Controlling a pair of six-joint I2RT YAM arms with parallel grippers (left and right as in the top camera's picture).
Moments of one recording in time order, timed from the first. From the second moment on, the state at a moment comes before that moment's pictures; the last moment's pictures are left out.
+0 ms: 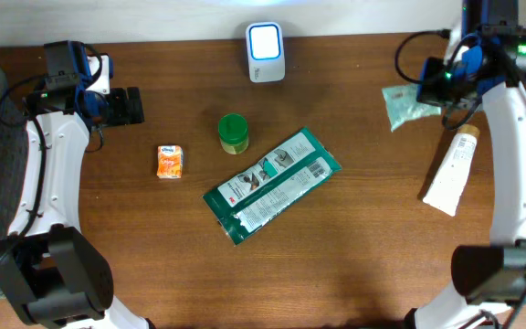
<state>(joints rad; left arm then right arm) 0.15 1.82 1.62 -0.81 0.03 0.04 -0.08 1.83 2.04 -1.37 -0.01 0.19</state>
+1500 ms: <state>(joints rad) 0.15 1.82 1.62 -0.81 0.03 0.04 -0.08 1.84 2.08 -1.53 -0.17 0.15</state>
